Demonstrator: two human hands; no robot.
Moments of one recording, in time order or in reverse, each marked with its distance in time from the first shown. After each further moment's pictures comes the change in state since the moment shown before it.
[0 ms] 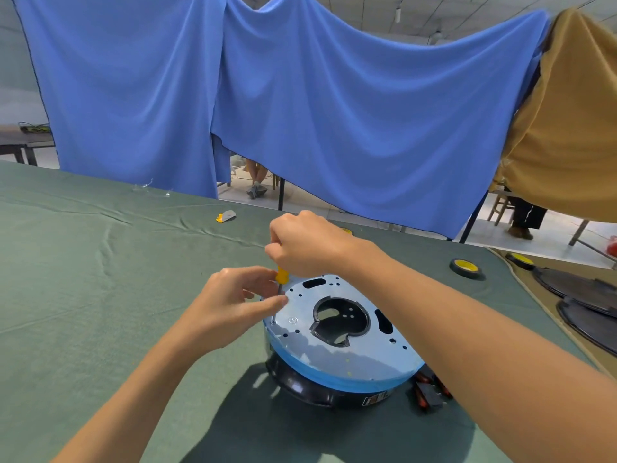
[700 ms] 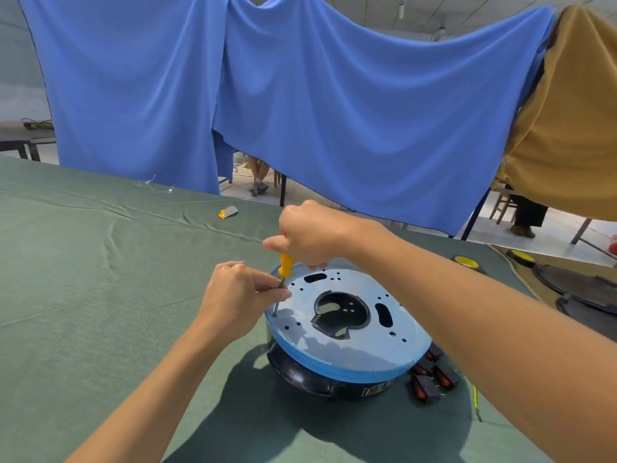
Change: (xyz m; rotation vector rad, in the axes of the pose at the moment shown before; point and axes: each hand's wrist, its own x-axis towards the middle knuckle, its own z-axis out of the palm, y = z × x) left_hand 0.012 -0.019 0.019 0.276 0.213 0.082; right_hand -0.003 0.001 -0.014 -0.025 -0.059 -0.044
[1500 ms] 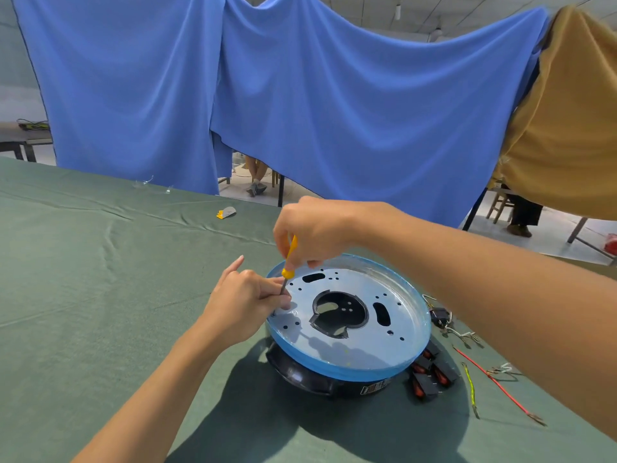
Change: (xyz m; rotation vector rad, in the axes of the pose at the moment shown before) left_hand 0.000 -0.006 0.001 0.113 -0.195 0.072; right_hand -0.010 -0.002 -0.020 -0.146 -0.193 -0.063
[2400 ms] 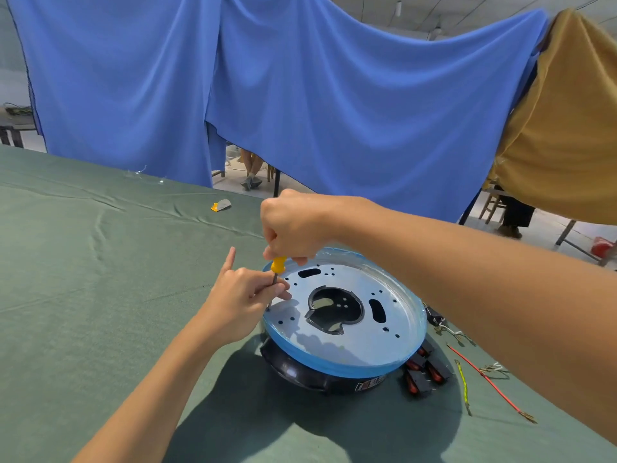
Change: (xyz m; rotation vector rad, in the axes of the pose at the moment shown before) left_hand -0.002 0.006 0.001 -0.061 0.096 0.015; right_hand 0.008 -0.020 -0.001 -0.101 0.018 -0.045
